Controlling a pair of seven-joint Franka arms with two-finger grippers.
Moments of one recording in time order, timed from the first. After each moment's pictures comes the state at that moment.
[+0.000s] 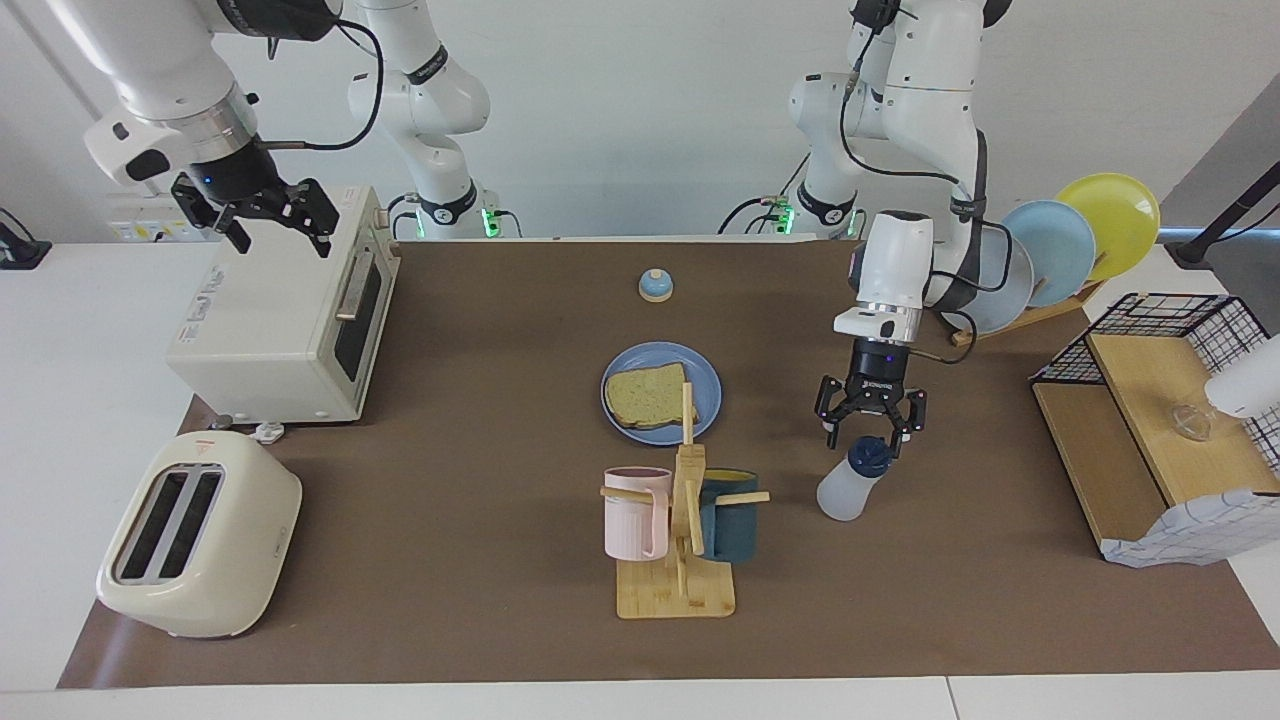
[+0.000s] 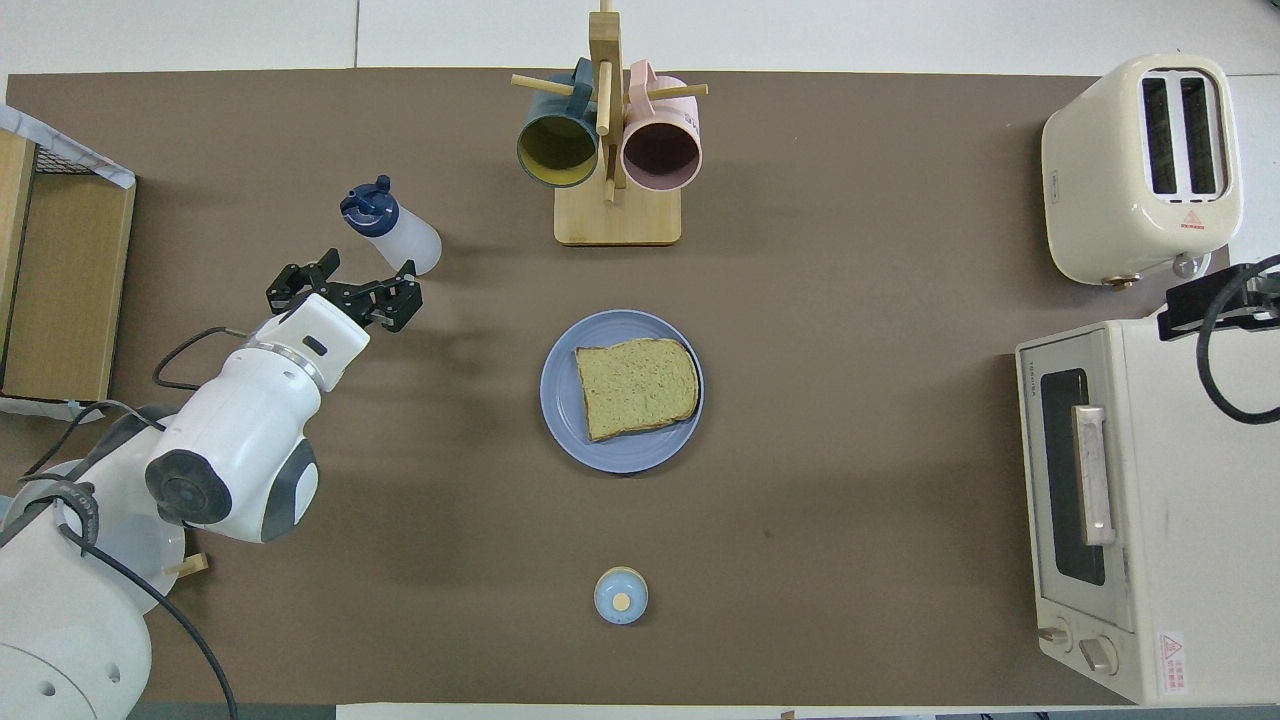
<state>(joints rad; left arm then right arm) -0.25 0.23 0.05 -2.41 0.22 3.49 -0.22 -0.05 -0.01 0.01 -1.53 -0.04 1.44 0.02</state>
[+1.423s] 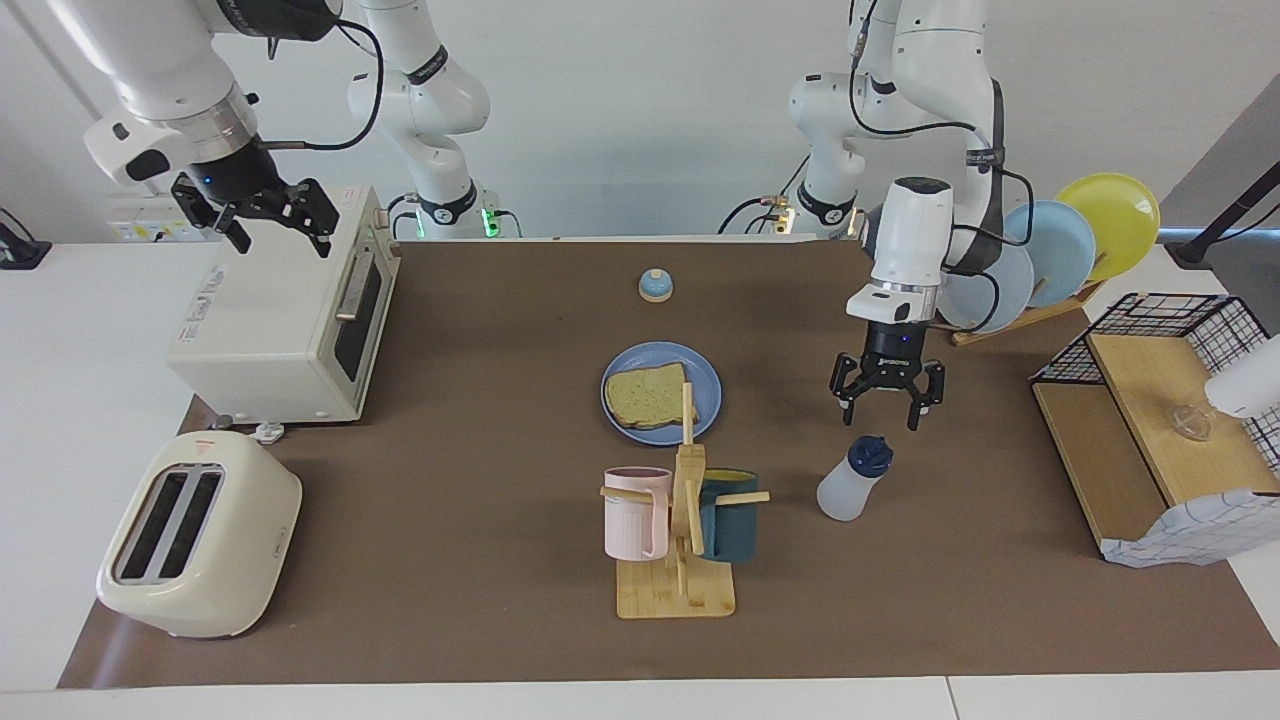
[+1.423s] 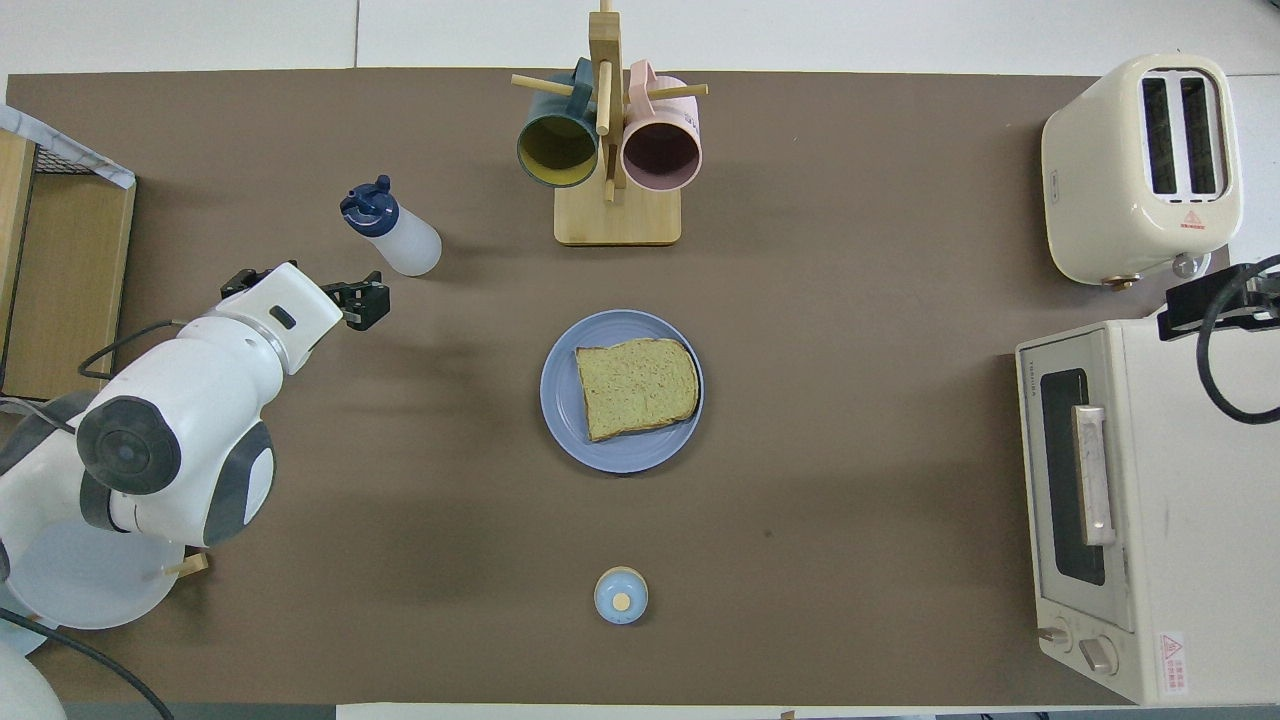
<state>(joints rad) -0.24 0.06 0.05 -2.34 0.22 2.99 -0.18 -0.05 -0.01 0.01 -1.53 -0.04 1.44 0.02</state>
